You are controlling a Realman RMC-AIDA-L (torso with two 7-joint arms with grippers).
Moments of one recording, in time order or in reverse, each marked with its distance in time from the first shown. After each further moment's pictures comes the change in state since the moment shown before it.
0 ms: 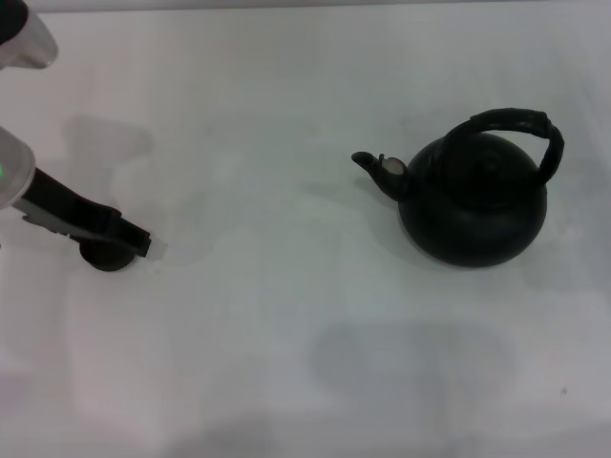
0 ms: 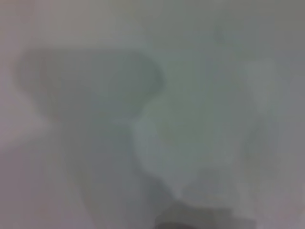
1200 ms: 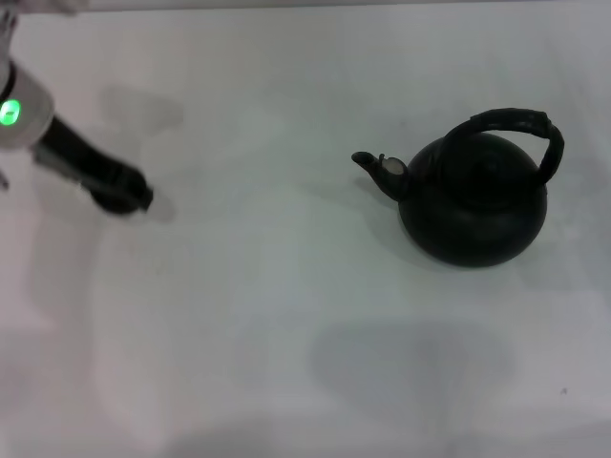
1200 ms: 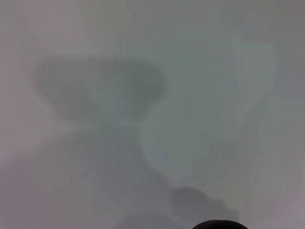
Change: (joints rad) left arm -0.150 0.020 0.003 -0.052 0.057 -0.012 0.020; right arm 0.003 -0.001 -0.006 0.001 -0.004 -0.005 -0.002
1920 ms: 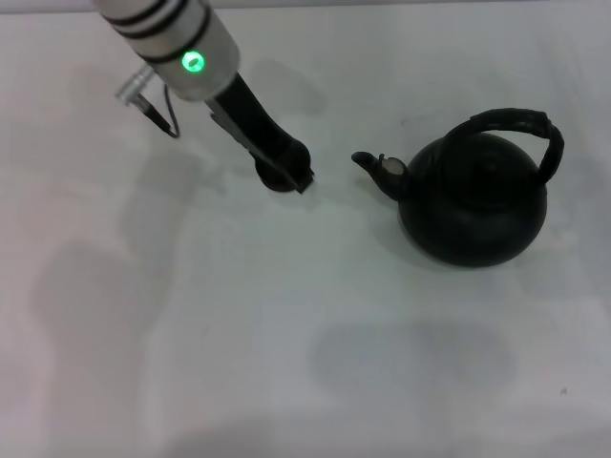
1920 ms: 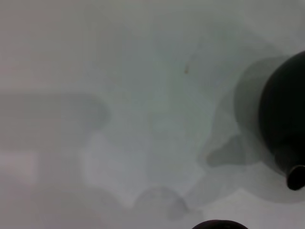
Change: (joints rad) left arm -0.370 -0.027 0.124 -0.384 -0.231 0.149 0.141; right arm -0.009 0.000 -0.003 0.008 -0.006 -0.046 -0.002
